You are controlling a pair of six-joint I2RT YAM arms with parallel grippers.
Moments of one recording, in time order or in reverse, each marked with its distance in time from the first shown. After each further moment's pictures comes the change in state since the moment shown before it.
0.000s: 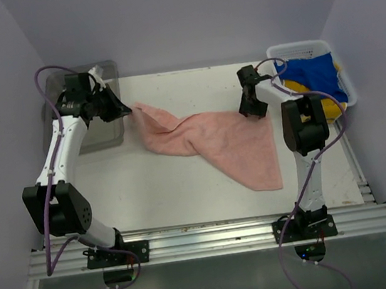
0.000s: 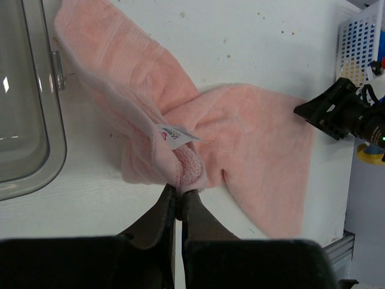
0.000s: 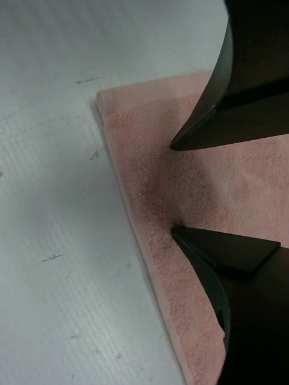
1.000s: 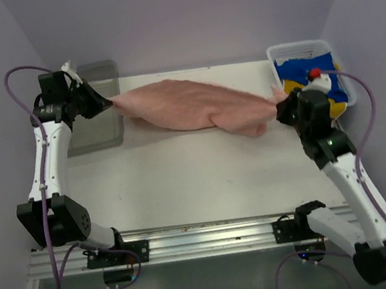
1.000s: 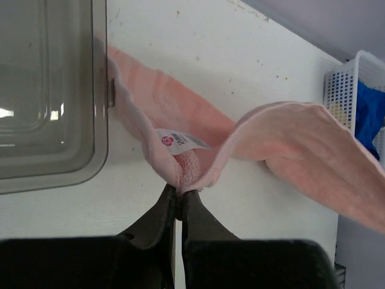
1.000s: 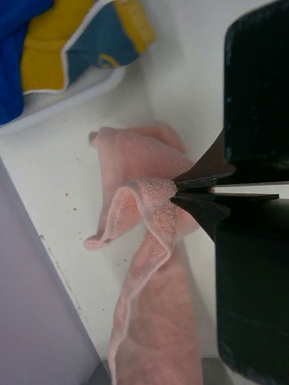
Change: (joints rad) left arm 0.119 -0.045 0.089 -0.016 0.002 -0.013; right arm 0.000 -1.084 -0.542 0.227 -0.079 -0.060
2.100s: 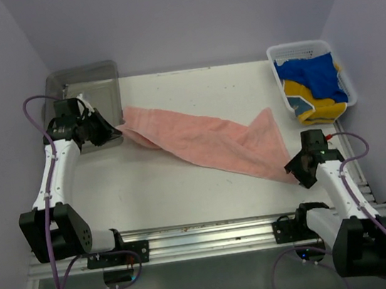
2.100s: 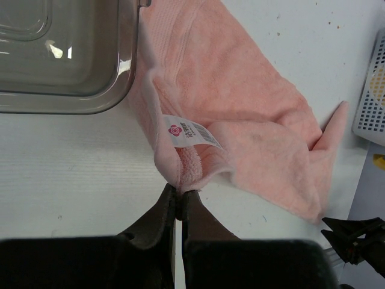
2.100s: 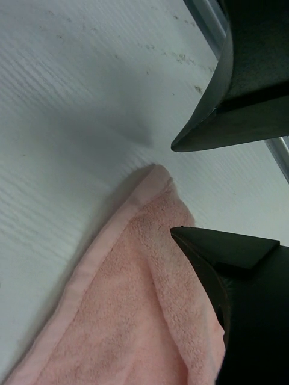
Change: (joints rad) left arm 0.005 -0.153 -0.389 0.025 -0.001 -0.005; right arm -0.299 -0.133 -0.577 -0.341 -0.101 0.355
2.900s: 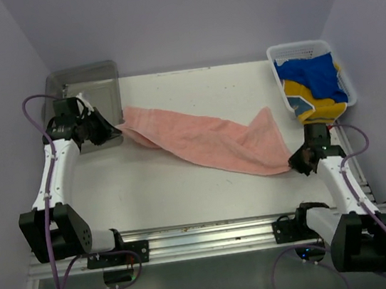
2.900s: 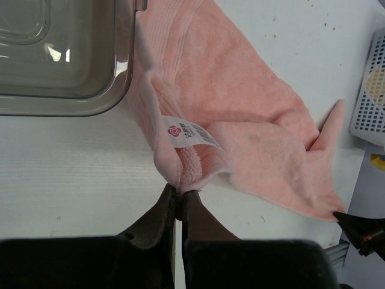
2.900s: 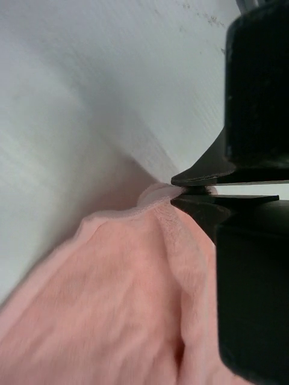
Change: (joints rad) left arm 0.000 0.000 0.005 0.000 0.004 -0.001; right arm -0.048 0.050 0.000 0.132 -0.083 -0.050
